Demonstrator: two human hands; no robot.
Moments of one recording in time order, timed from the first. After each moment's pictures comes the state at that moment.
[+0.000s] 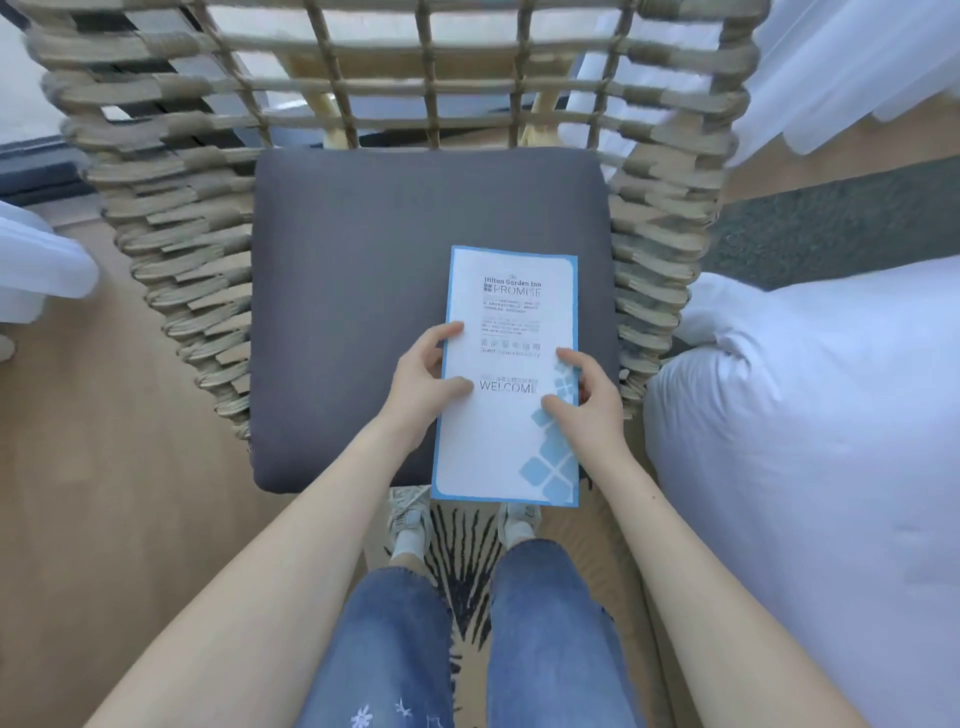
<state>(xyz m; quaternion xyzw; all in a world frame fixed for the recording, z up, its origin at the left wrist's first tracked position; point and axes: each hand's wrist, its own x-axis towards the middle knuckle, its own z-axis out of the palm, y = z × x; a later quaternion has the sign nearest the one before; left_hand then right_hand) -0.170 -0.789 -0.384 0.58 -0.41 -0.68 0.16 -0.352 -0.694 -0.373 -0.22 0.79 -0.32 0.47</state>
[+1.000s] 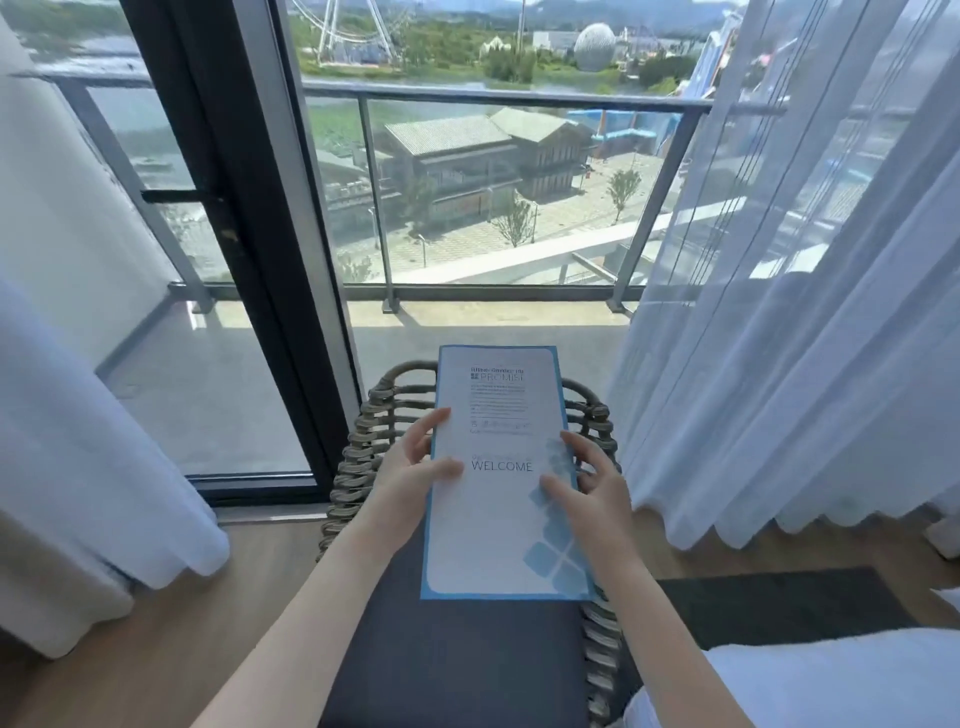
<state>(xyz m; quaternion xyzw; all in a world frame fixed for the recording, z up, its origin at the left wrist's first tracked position) -0.131 -0.834 0.065 0.39 -0.41 -0.70 0.44 -0.339 -0.758 0.074 -0.40 0.62 -0.56 0.38</state>
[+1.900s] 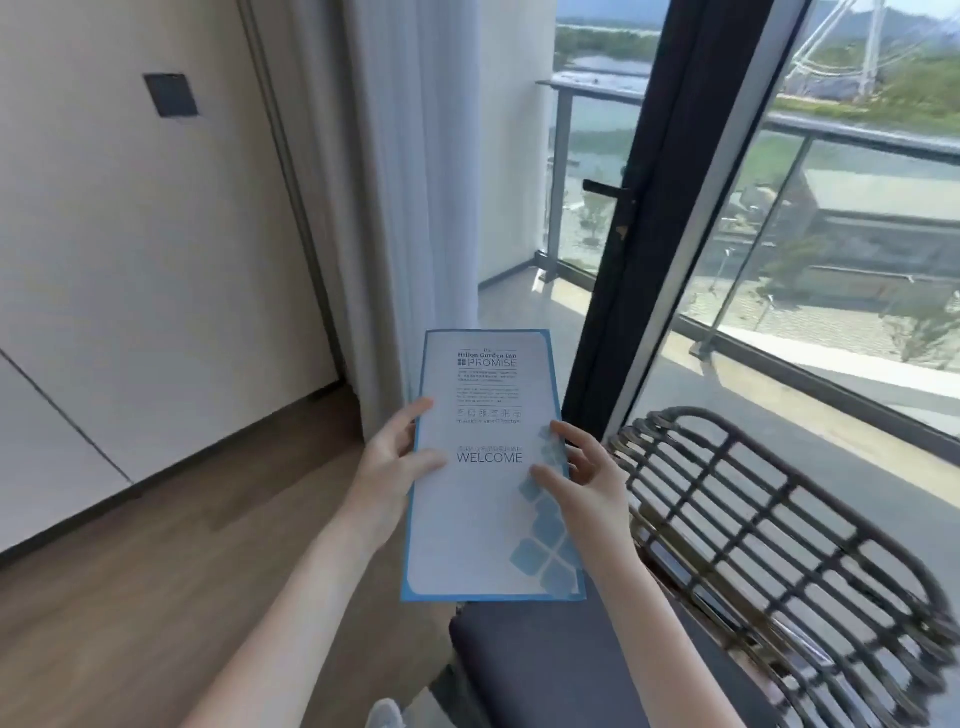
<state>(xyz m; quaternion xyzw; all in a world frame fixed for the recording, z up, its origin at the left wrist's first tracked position) 0.054 -0.652 0.097 0.56 -0.23 -0.39 0.70 -0.135 -0.757 0.111 -0.58 0.38 -0.36 0.63</state>
